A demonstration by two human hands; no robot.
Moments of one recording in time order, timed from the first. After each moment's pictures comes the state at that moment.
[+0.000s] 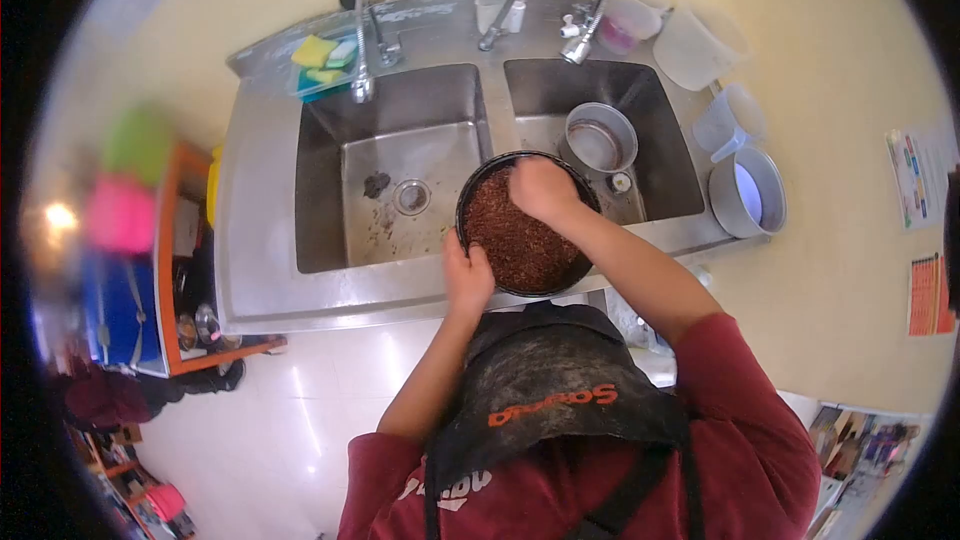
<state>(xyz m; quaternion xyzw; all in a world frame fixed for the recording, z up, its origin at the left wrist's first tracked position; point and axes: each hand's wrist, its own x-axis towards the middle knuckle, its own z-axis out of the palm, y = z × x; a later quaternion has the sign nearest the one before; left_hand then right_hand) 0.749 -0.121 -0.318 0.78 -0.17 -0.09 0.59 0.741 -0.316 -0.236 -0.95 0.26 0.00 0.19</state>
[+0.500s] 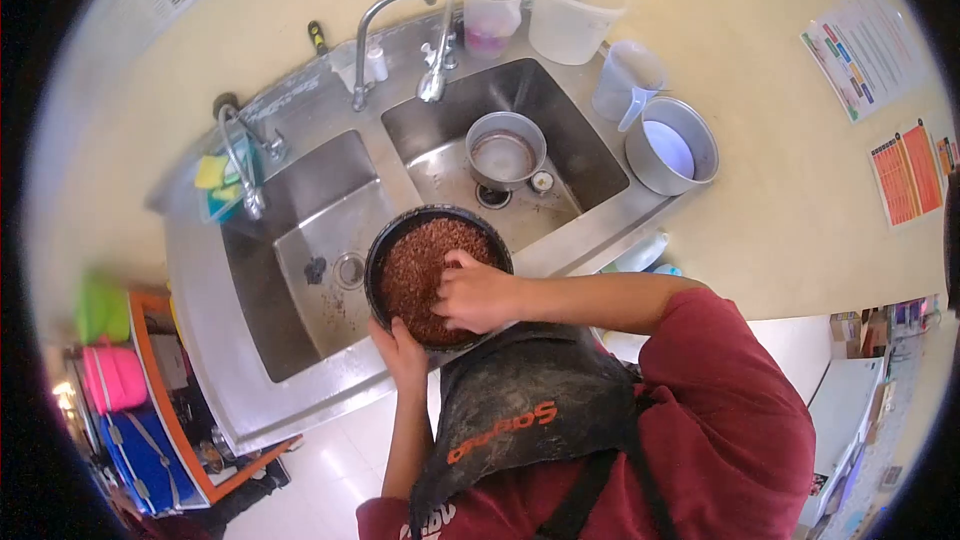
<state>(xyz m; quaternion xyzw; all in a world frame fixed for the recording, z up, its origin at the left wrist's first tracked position) 0.749 -0.109 -0.297 0.79 -0.17 -0.18 0.55 0.648 -0.298 -0.218 -0.98 -0.12 0.00 0.14</state>
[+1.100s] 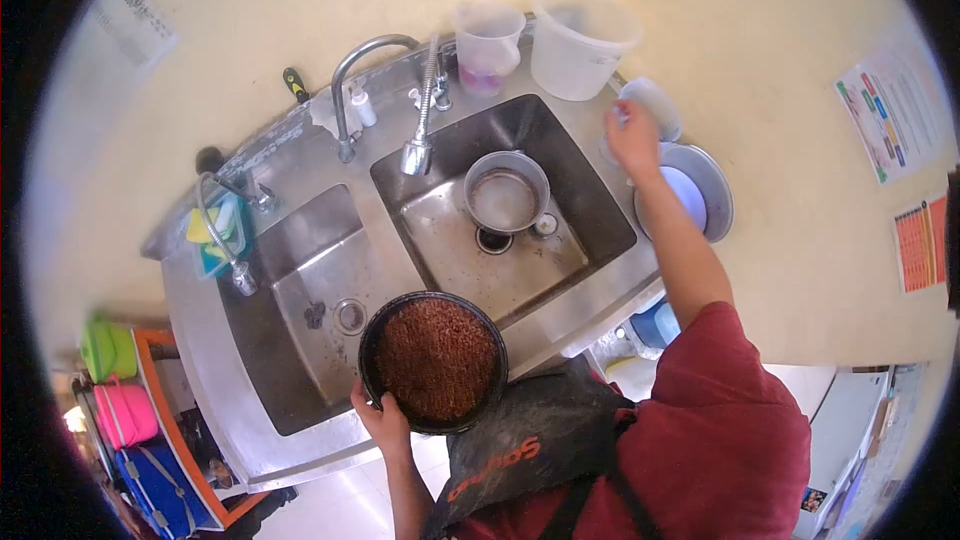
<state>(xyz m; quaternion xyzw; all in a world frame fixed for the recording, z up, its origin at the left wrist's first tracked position) 0.772 -0.133 -0.269 0.84 -0.08 -0.19 0.50 0.562 -0.700 -0.214 -0.78 0.54 -0.33 0.04</state>
